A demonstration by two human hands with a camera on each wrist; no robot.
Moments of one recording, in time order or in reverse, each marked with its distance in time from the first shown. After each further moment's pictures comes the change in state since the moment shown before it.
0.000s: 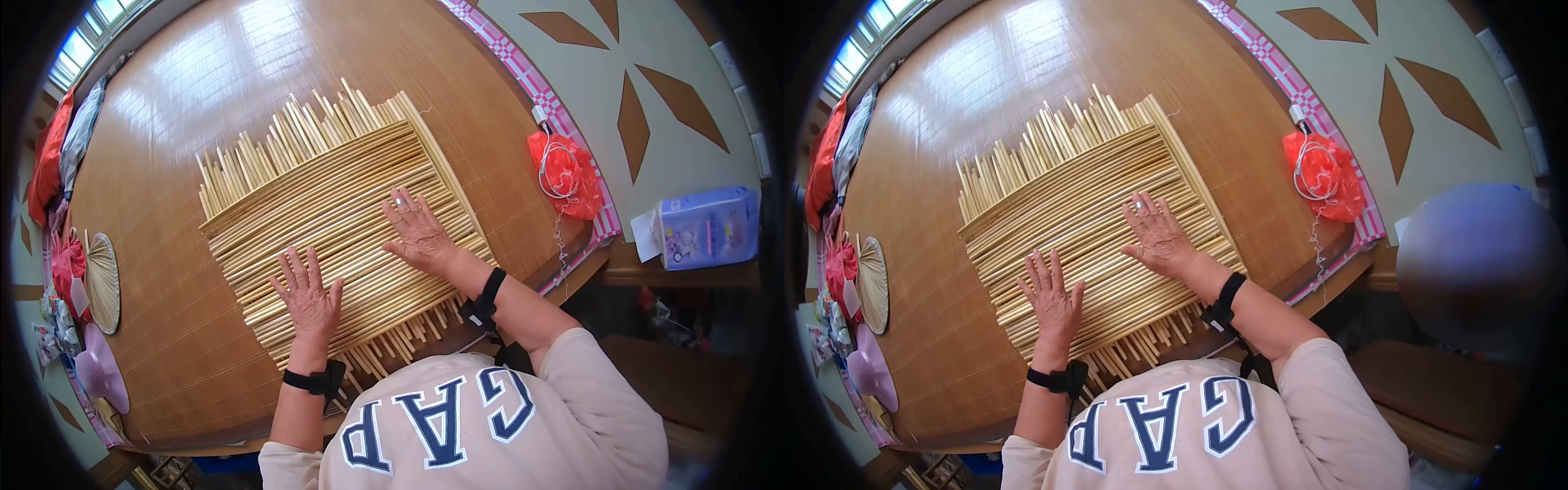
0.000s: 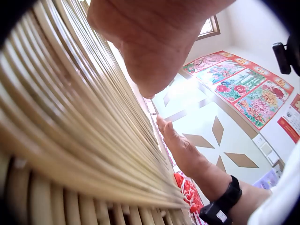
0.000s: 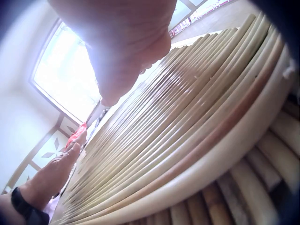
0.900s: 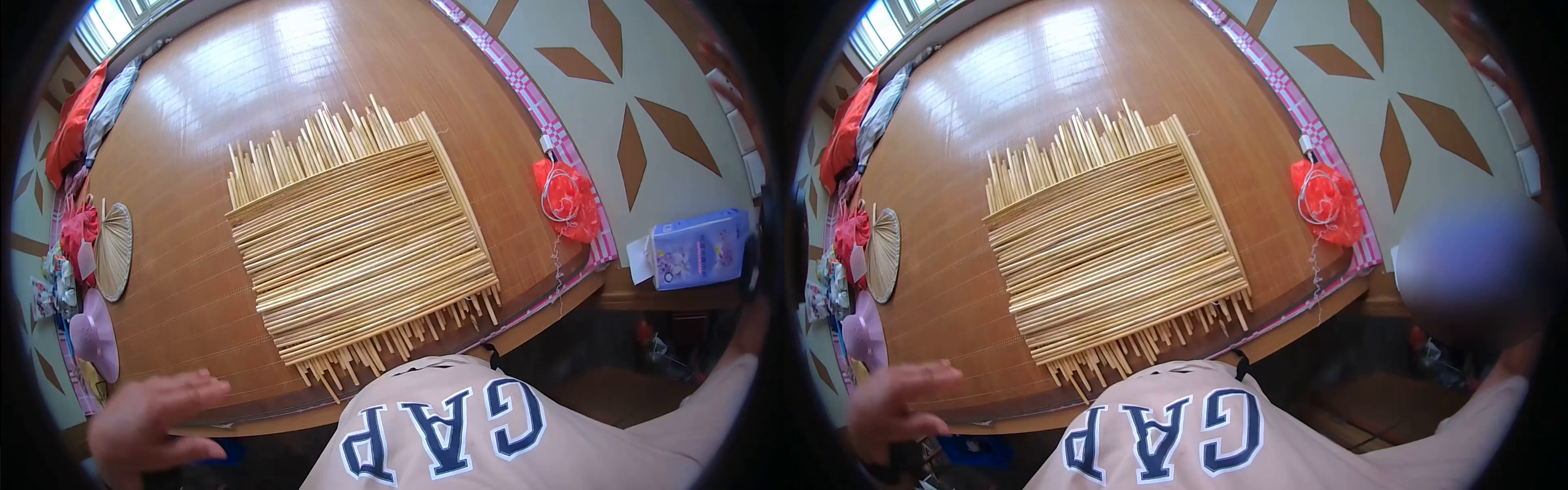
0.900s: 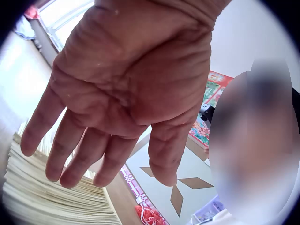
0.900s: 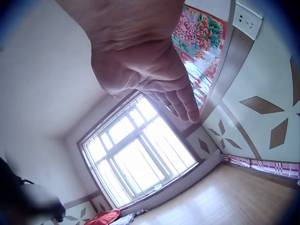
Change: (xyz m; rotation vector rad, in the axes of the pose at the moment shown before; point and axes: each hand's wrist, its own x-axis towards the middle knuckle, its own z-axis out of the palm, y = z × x) left_hand -0.047 -0.036 -0.374 -0.371 -0.891 0.134; right_hand -0.067 0.056 -0.546 0.259 0.123 0.038
